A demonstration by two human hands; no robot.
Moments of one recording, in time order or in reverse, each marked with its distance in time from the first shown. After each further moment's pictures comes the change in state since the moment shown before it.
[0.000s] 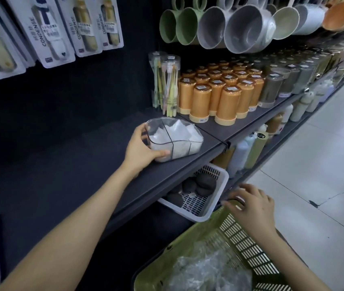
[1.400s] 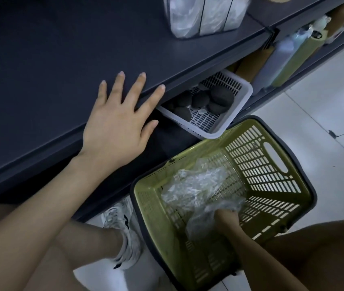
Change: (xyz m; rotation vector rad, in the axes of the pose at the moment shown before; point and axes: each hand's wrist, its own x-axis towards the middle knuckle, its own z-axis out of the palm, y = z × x) left_hand -0.133 -0.059 -0.023 1.392 -0.208 0.404; right_hand -0.189 0.100 0.200 -0.437 -1.156 0.298
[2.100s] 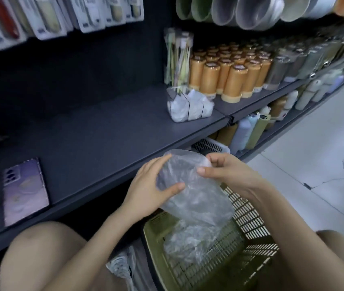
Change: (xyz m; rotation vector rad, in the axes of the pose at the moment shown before) left_hand -0.054 0.035 -0.065 -1.024 0.020 -0.206; right_hand -0.246 -0.034 -0.263 1.060 0.117 -1.014
